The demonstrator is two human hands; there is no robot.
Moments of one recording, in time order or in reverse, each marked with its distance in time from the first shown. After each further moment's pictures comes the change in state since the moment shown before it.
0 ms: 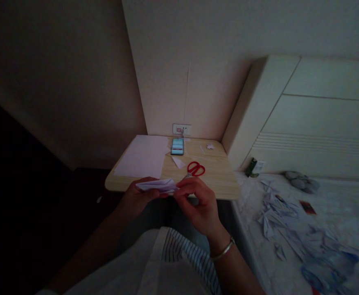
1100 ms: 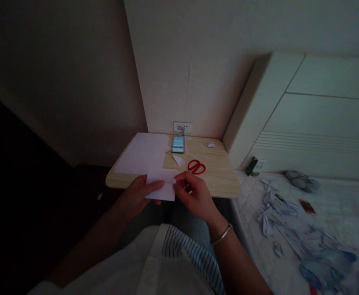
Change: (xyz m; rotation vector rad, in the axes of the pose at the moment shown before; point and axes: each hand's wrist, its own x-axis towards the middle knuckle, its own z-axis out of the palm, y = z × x) left_hand 0.000 0.013 0.012 -0.074 0.065 -0.230; right_hand 0.011 0.023 0.004 0.090 -0.219 0.310
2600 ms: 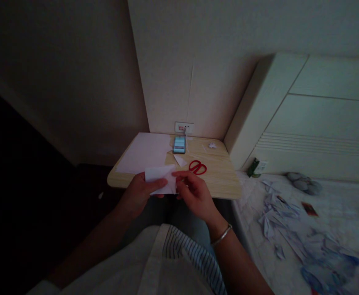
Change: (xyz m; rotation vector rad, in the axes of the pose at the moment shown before) left_hand 0.002 0.001 0.011 0.060 0.197 0.146; right_hand 0.002 -0.002 0.004 0.204 -0.008 0.011
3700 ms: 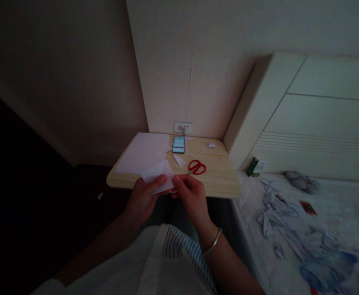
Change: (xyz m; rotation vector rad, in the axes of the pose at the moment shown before) left_hand -0.005 -0.011 0.017 -0.306 0.110 0.050; right_hand 0.000 -0.002 0.027 0.301 0.305 0.235
